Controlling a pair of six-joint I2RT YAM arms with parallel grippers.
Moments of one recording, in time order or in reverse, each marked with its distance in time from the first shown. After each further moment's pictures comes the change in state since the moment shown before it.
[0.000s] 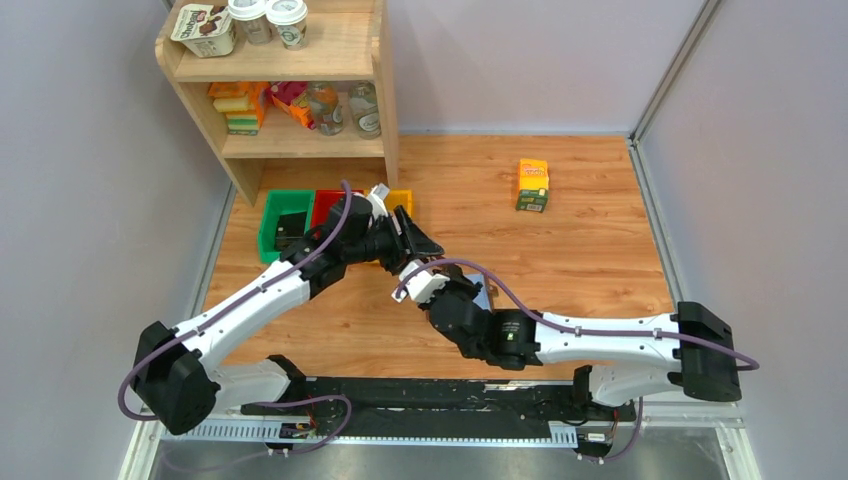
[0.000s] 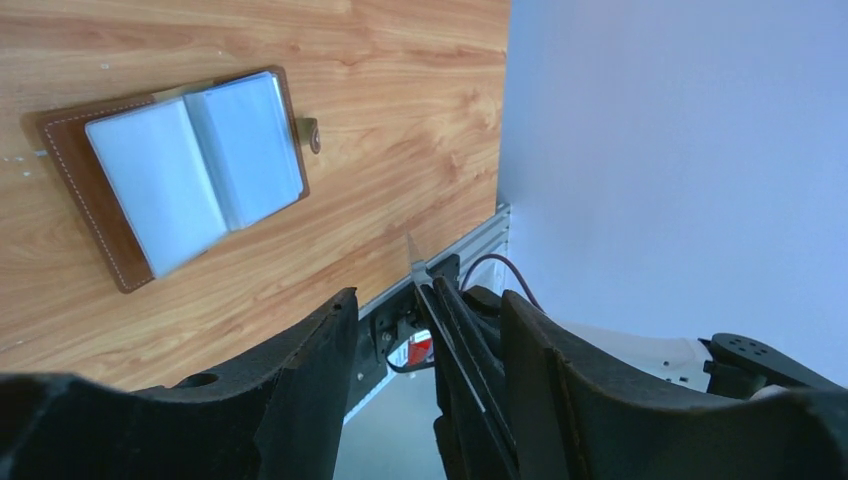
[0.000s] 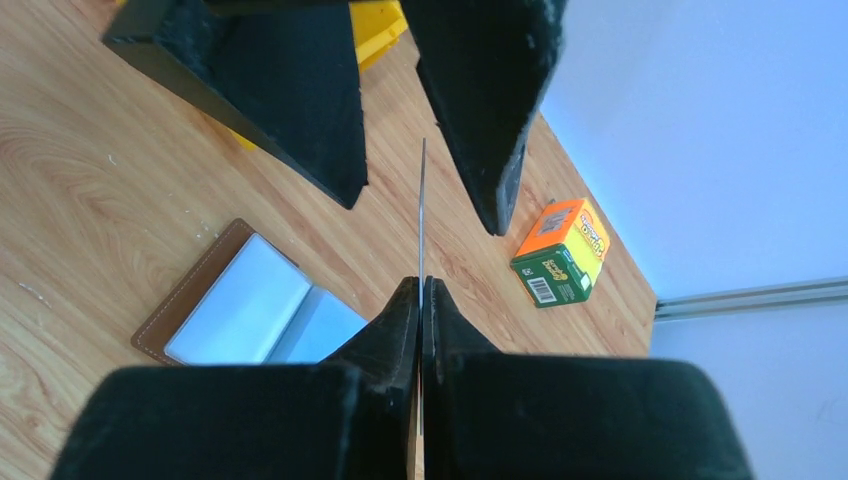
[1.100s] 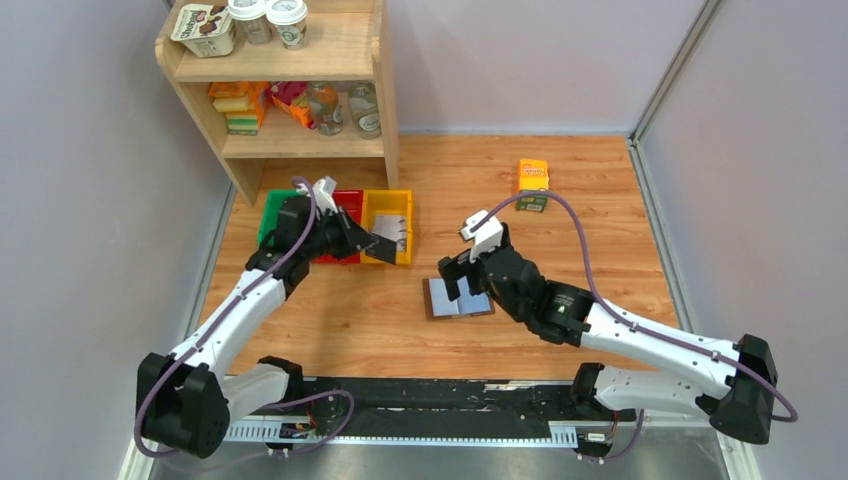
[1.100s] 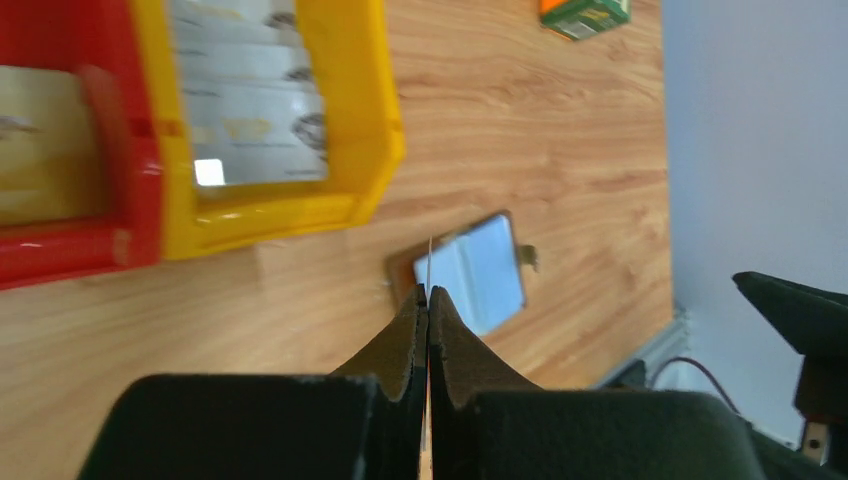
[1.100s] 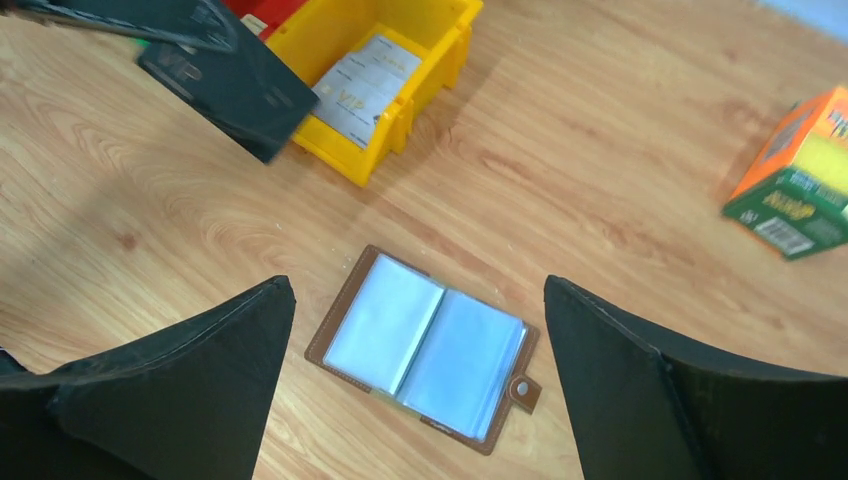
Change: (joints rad) left arm 0.336 -0.086 -0.170 0.066 0.027 0.411; right arm -0.240 -0.210 -0.010 -0.105 -0.413 0.442
